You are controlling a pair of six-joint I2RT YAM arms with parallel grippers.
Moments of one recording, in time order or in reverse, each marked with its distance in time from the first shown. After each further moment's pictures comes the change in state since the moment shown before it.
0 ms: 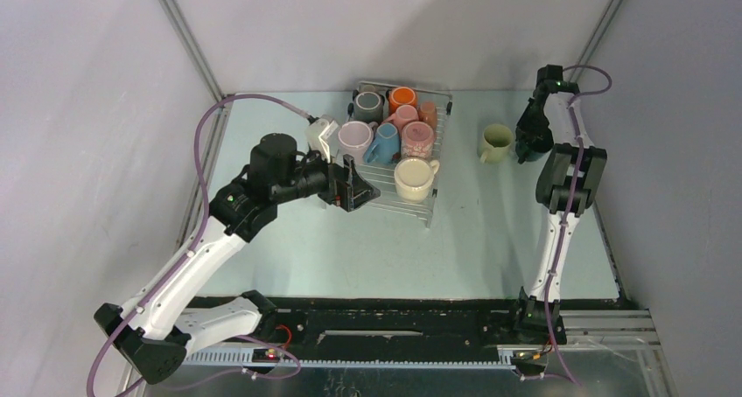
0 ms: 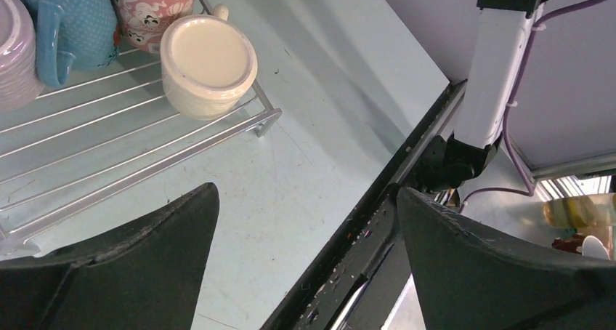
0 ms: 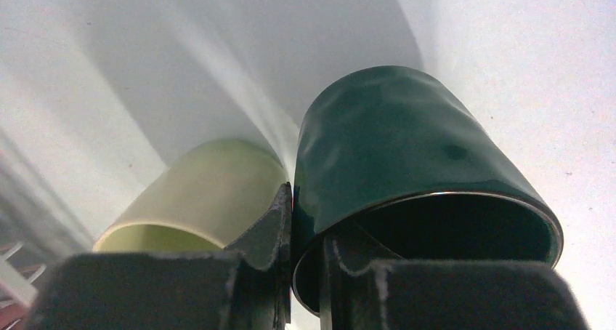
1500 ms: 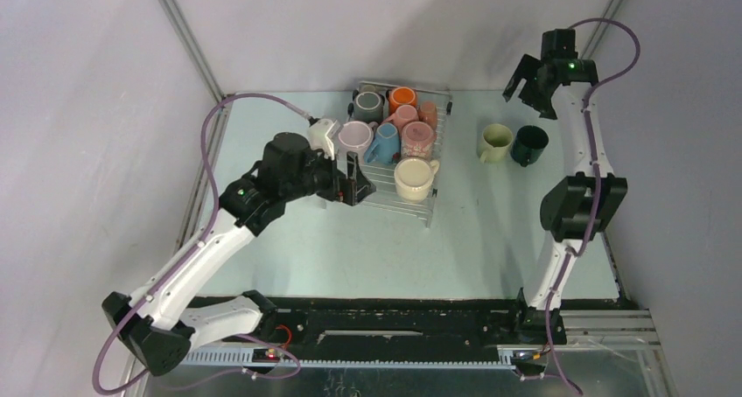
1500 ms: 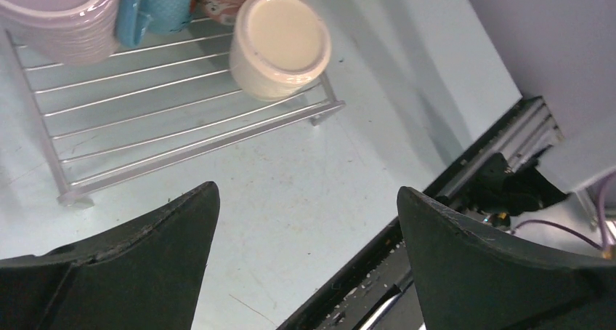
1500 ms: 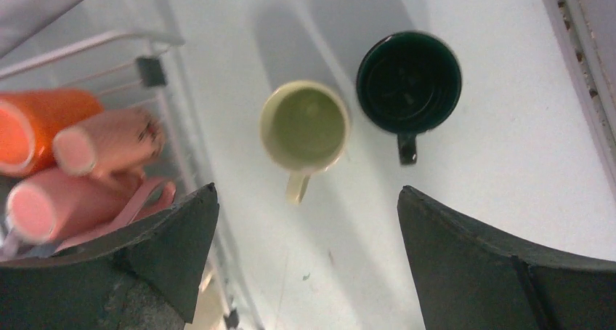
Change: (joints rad) left arm 0.000 0.042 -0.005 -0.047 -0.149 0.001; right arm 0.097 -0.329 -0.005 -0.067 0.079 0.019
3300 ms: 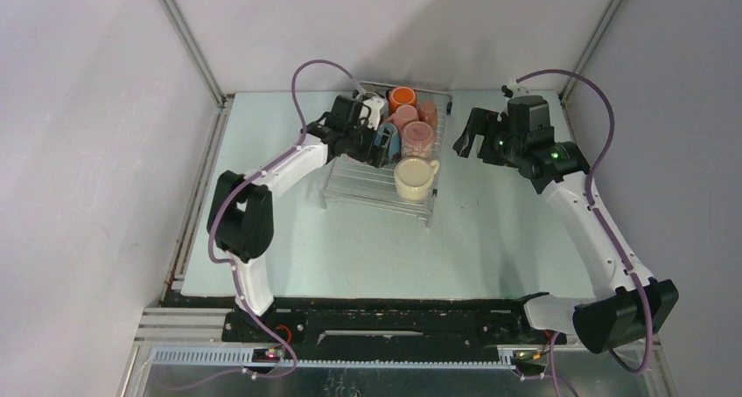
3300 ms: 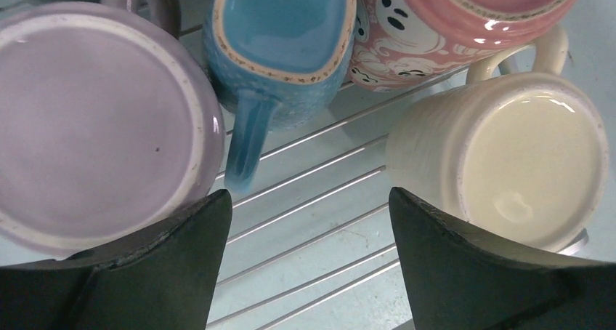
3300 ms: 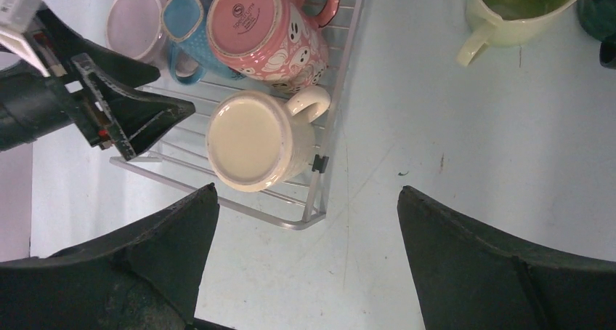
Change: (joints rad) left arm 0.138 0.795 0.370 0.122 -0.028 0.313; right arm 0.351 -0.764 -0.851 0.340 -0.157 0.016
